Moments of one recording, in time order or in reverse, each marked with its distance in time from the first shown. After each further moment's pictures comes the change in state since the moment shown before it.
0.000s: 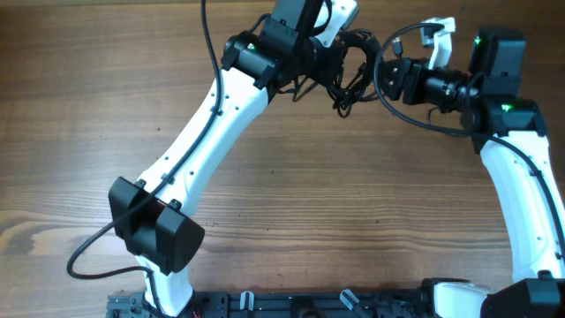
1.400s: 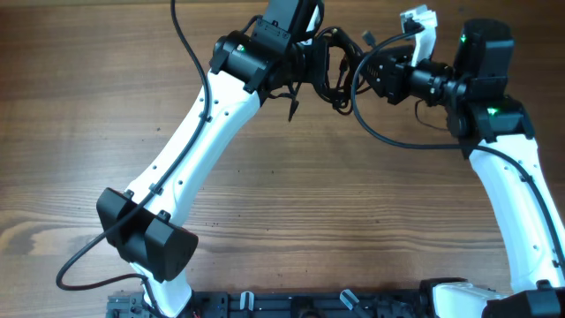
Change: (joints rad) left arm 0.004 -0.048 0.000 -0.147 -0.123 -0.396; right arm 0.091 -0.021 0.005 0.134 0.000 -0.139
